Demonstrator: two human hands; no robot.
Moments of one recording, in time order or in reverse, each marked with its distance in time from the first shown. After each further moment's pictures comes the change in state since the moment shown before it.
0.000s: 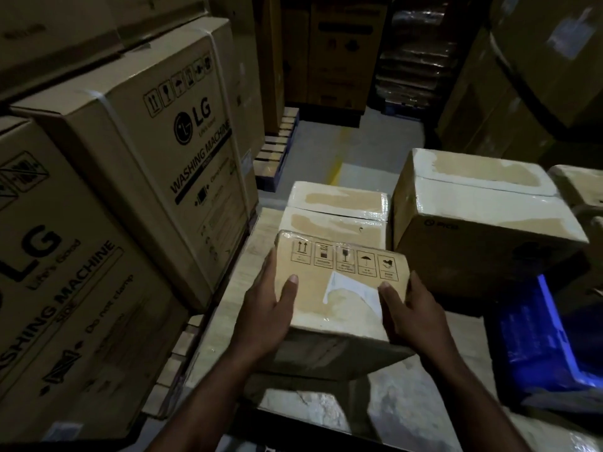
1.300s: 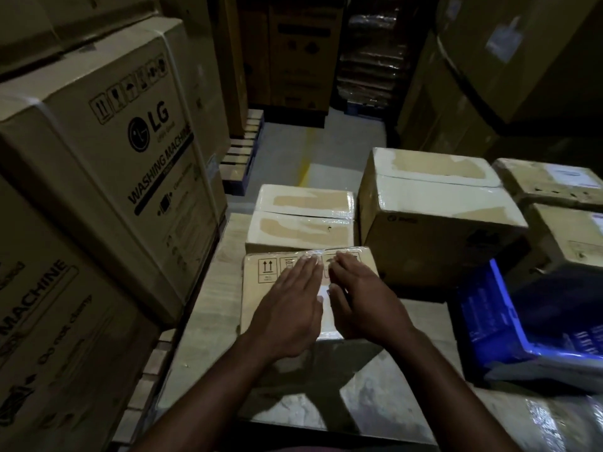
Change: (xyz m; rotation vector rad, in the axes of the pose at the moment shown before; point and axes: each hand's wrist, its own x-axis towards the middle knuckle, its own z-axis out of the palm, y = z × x) left_hand 0.022 0.021 0.058 0.845 -0.337 0.452; right_hand 0.015 -0.015 0.007 -0.476 -0.090 -0.579
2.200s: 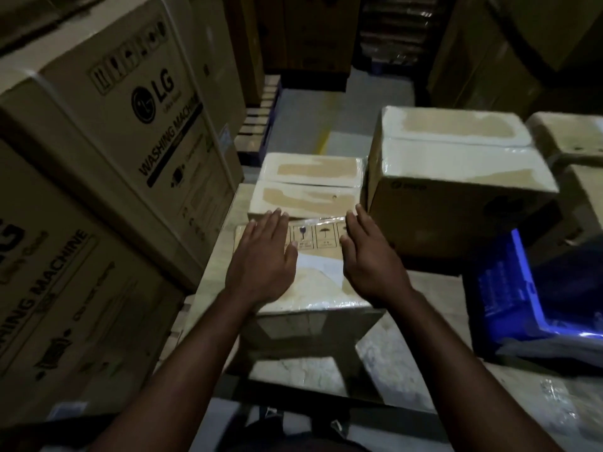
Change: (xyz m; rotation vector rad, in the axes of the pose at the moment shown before) left_hand 0.019 -0.022 0.007 0.072 0.125 -0.289; right_hand 0.014 0.039 0.013 0.201 0.053 0.187
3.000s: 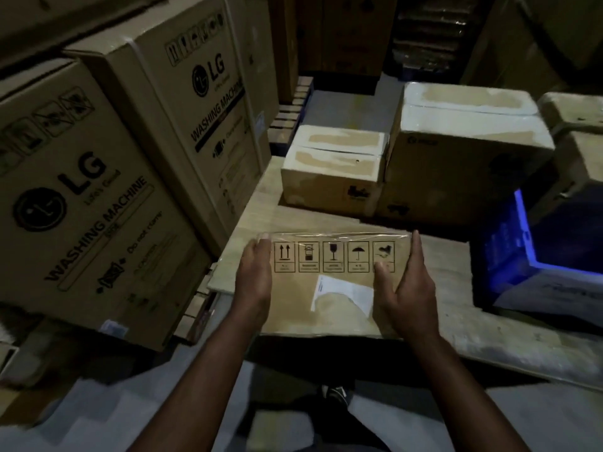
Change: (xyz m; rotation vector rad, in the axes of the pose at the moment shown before) left_hand -0.203 0.019 0.006 -1.187 0.228 -0.712; right_hand -0.212 0.010 0.020 0.293 0.246 0.023
